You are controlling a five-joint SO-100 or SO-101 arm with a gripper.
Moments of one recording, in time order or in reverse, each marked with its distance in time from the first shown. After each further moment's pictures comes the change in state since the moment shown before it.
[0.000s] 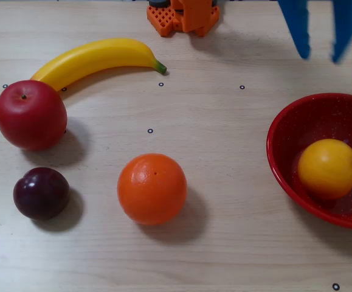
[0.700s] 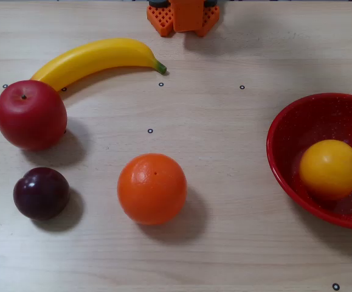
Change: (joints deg) arm 18.4 49.8 43.0 -2.7 1.7
